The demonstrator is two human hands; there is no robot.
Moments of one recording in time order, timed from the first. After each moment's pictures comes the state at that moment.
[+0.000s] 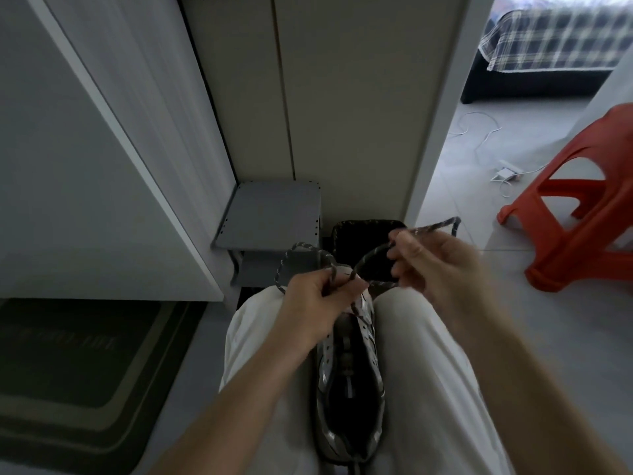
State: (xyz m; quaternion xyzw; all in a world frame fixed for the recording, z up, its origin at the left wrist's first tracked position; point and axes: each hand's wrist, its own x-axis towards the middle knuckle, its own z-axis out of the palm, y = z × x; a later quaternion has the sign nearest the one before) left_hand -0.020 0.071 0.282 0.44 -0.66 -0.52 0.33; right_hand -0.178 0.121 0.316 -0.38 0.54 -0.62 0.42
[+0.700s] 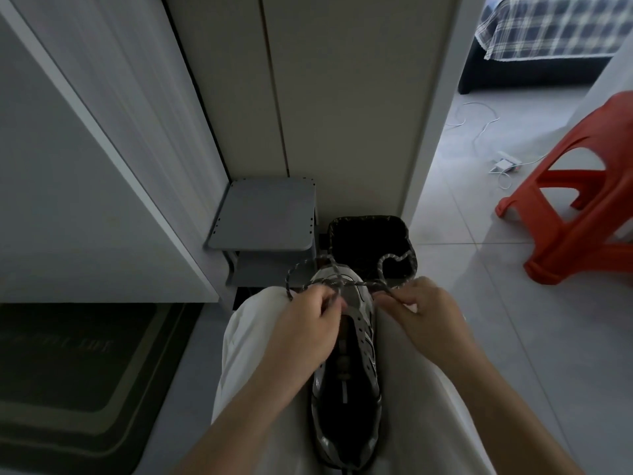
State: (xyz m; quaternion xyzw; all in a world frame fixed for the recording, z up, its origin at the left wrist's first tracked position) left_hand -0.020 0.078 0.263 0.52 -0.73 -0.39 0.21; right_hand -0.189 0.133 0.256 -0.54 0.74 -0.35 0.20
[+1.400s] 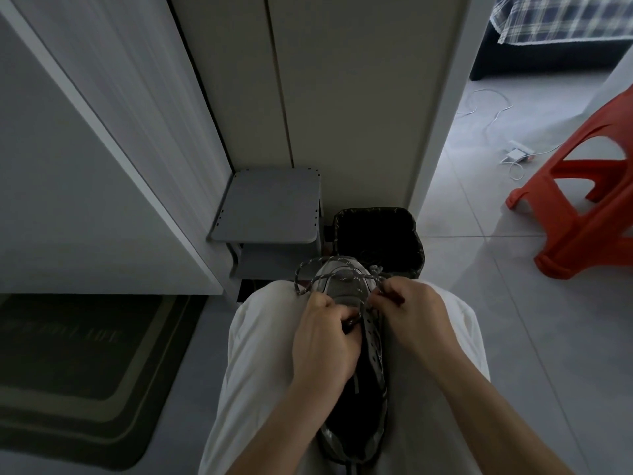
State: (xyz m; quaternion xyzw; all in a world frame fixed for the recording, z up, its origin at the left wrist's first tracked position) left_hand -0.039 0.092 0.218 0.55 -0.75 -0.27 0.25; right_hand -0.174 0.113 0.233 -0.51 0.76 -0.35 0.20
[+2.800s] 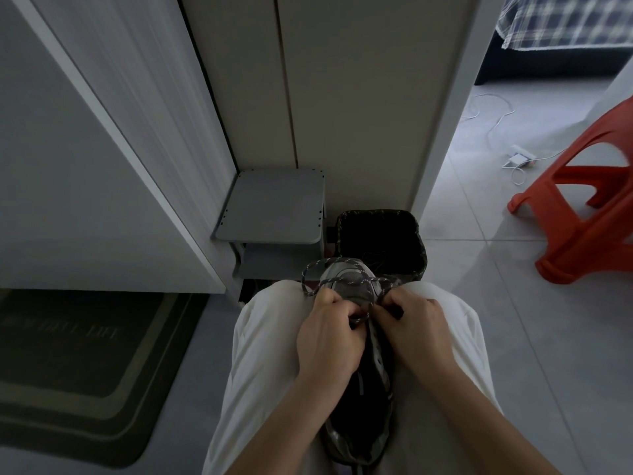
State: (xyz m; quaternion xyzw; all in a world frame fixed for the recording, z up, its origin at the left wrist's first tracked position) left_hand -0.041 0.085 0.215 0.56 -0.76 -0.26 0.23; right_hand -0.166 0.121 0.224 -0.55 0.75 -0.33 0.15
